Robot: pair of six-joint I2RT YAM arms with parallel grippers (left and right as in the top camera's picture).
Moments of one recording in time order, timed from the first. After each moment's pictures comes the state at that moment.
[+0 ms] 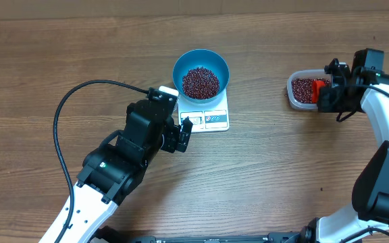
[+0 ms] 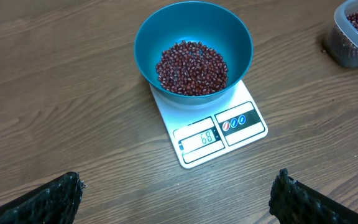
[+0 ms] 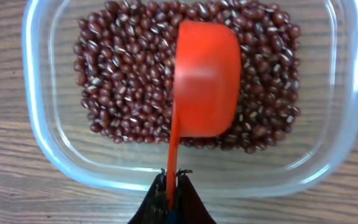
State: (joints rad) left arm -0.56 1.09 1.02 -0.66 -0.18 -0.15; right arm -0.26 1.79 1.30 -0.80 -0.19 -0.26
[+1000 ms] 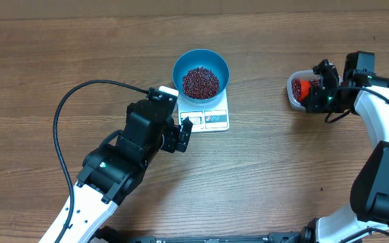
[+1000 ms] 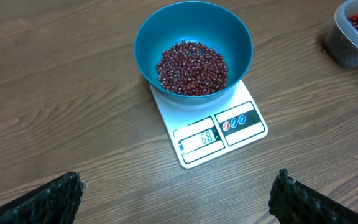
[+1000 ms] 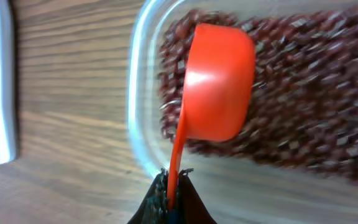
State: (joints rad) left arm -0.56 1.09 1.02 -0.66 -0.18 -0.15; right arm -0.23 1.79 1.27 -0.80 -0.38 -0.25
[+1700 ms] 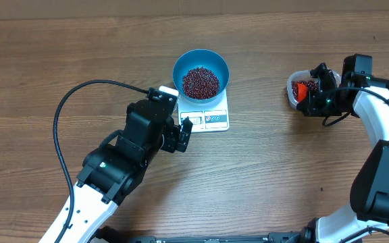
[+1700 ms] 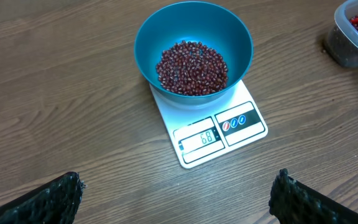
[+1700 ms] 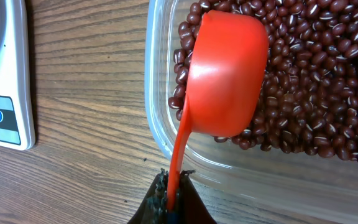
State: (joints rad) left arm -0.56 1.09 1.02 -0.66 -0.18 -0.15; right arm -0.22 1.79 1.25 -0.82 -0.42 -0.24
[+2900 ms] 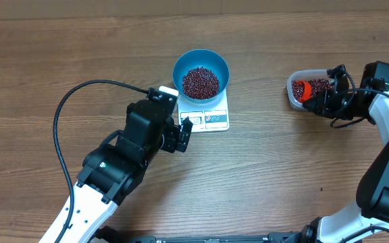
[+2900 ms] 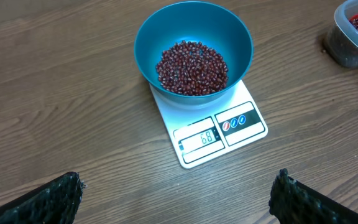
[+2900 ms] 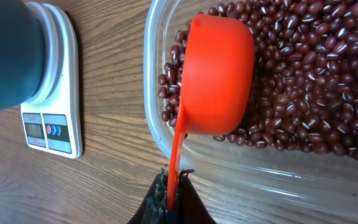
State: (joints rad) left arm -0.56 1.09 1.02 -0.66 -0.18 -0.15; right arm -0.35 1.81 1.24 -0.80 -0.66 -0.24
